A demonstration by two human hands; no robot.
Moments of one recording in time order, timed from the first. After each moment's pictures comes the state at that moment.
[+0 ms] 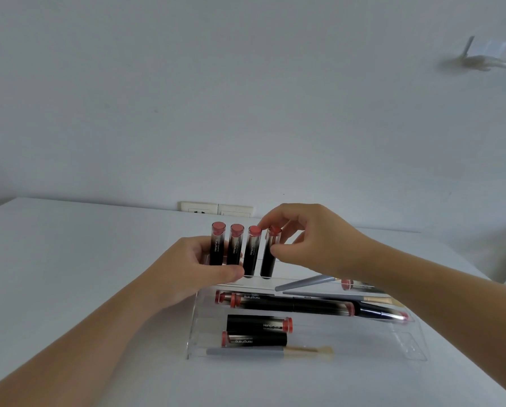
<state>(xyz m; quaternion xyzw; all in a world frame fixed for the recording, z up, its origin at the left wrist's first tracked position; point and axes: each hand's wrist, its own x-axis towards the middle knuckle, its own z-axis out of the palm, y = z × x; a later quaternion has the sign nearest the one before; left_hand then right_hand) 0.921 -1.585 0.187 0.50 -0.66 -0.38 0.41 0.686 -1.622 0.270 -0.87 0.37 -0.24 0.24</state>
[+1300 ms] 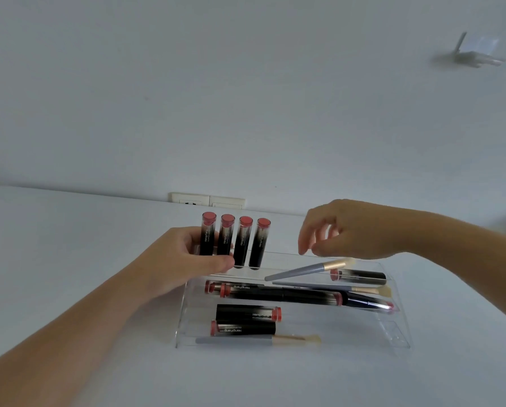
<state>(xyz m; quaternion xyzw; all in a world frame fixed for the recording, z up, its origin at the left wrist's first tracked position) 0.922 -1.584 0.186 0.51 -0.66 -0.38 0.40 0.635 -1.636 0.303 -0.90 0.40 0.02 0.15</state>
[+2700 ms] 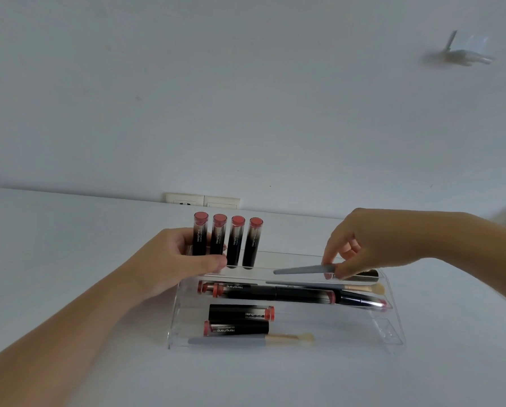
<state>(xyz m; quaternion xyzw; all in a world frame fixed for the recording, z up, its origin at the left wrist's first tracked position) 0.919 -1.581 0.190 0.51 -0.67 -0.38 0.40 0.599 -1.641 0.300 -0.90 0.42 0.13 0.08</state>
